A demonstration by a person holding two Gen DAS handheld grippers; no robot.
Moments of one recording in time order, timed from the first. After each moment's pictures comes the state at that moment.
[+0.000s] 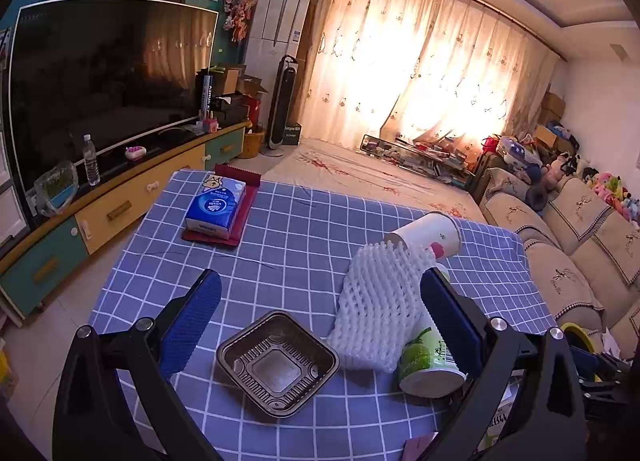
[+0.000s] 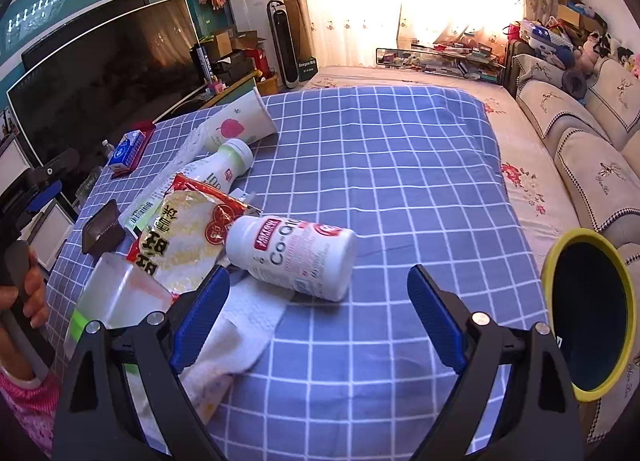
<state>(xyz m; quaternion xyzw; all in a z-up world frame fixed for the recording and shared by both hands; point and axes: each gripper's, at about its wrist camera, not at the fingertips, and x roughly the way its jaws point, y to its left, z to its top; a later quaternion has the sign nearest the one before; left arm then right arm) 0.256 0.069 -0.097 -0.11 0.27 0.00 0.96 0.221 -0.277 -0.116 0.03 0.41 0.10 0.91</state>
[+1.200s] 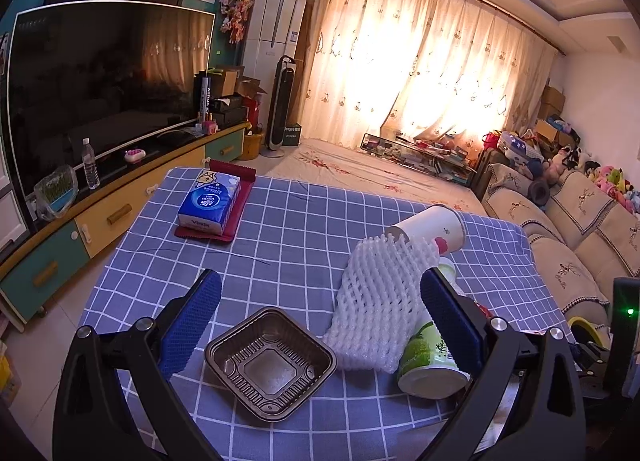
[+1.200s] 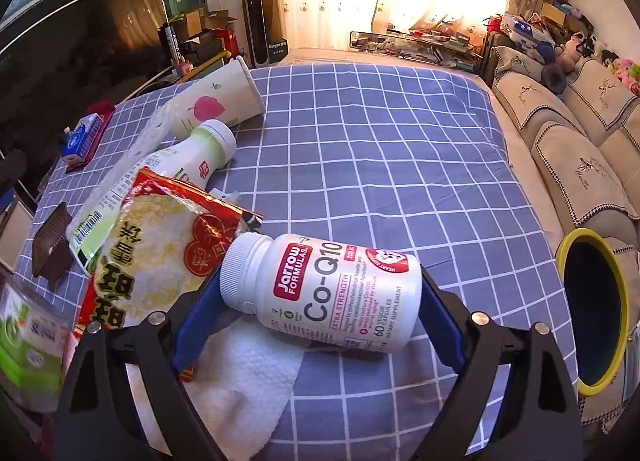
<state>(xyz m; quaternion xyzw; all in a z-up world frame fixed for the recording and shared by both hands) 0.256 0.055 -0.106 -0.10 0.27 0.00 0.96 0.262 -0.242 -0.144 0.01 0.43 0.04 0.90</state>
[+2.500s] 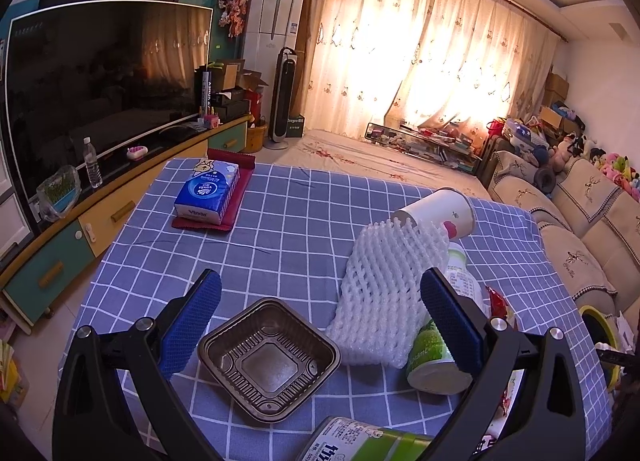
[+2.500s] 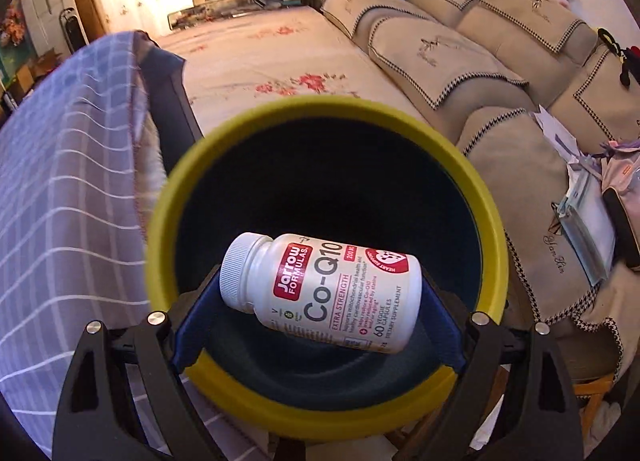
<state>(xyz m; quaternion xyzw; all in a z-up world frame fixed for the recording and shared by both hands) 0.266 0.051 -0.119 -0.09 0.29 0.01 0.95 0.223 -0.541 -0.208 0.10 0.50 -0.22 0.83</state>
